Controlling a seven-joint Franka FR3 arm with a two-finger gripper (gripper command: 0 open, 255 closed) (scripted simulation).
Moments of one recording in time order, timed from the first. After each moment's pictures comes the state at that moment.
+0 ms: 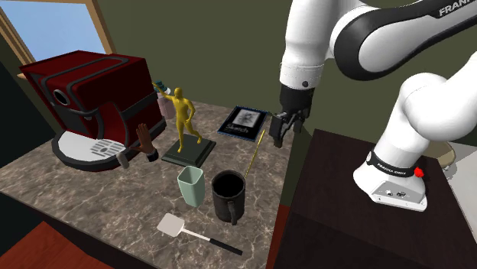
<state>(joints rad) 0.02 -0.57 0.48 -2.66 0.34 2.12 0.60</state>
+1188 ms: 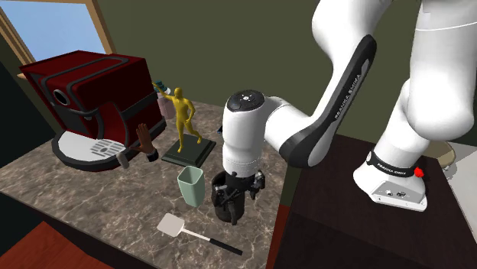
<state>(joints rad) -0.02 0.31 0.69 -2.33 -0.39 2.59 1.67</state>
